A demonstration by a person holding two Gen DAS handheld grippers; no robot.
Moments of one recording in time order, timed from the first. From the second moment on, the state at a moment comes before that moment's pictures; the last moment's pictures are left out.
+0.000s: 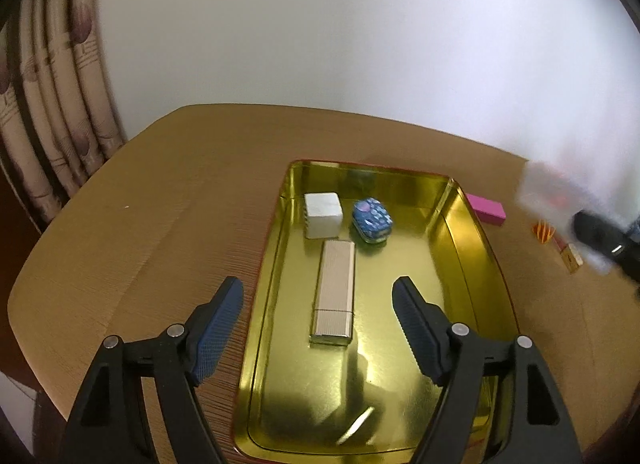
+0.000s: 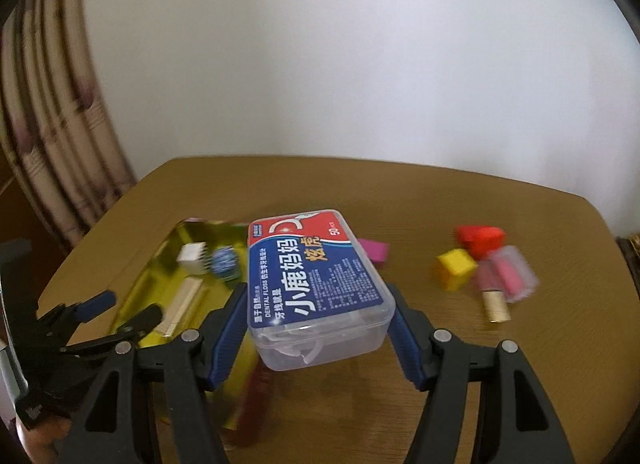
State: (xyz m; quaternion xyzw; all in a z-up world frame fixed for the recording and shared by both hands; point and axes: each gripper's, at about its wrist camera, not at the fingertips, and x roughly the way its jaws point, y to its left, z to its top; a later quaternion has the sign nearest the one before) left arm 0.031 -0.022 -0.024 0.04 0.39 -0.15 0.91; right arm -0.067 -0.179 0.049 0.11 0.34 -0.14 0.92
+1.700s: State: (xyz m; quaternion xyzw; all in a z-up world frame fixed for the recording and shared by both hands) left arm 0.017 -0.021 -0.009 0.01 0.37 -0.17 0.91; right arm -0.072 -0.194 -0.022 0.08 0.40 -0.23 0.88
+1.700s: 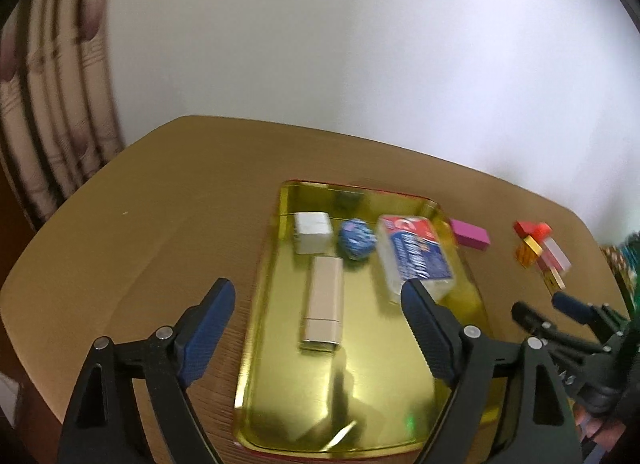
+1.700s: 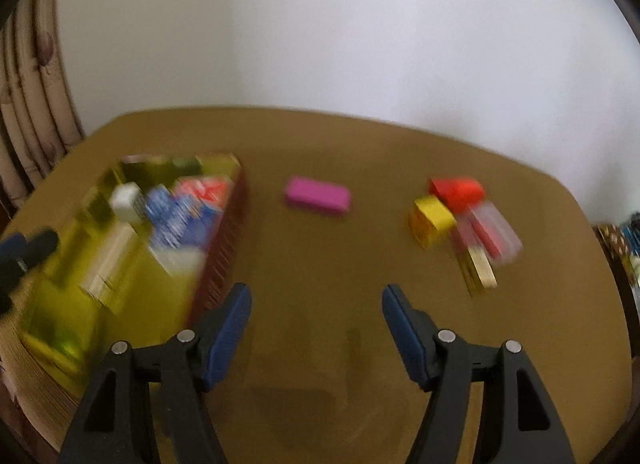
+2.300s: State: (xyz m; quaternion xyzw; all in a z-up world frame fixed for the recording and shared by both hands) left arm -0.064 -0.143 0.017 0.08 0.33 -0.33 0.88; right arm -0.196 -0.320 -0.057 0.17 0.34 -0.34 0.86
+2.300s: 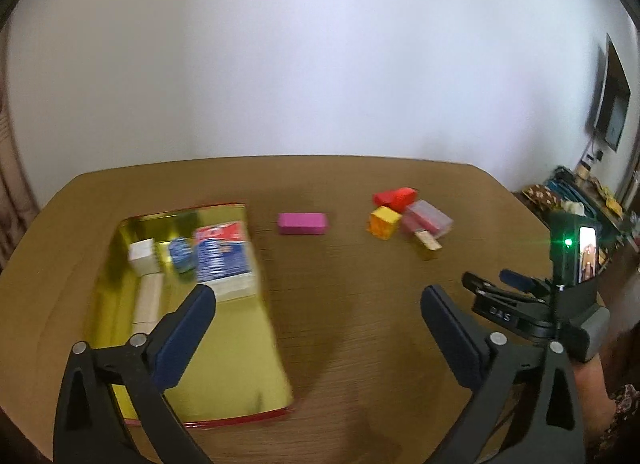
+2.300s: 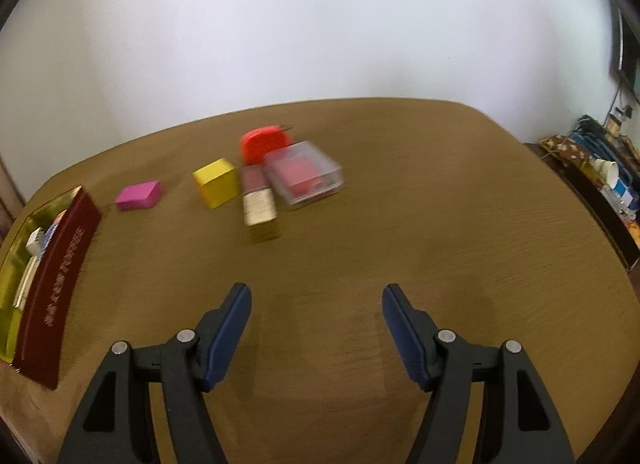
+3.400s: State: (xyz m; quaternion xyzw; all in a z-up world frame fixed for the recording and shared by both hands) left arm -0.010 -0.369 -0.081 0.16 0.42 -0.33 0.83; right arm -0.236 -0.389 -0.076 0.30 0.30 -0.38 0.82
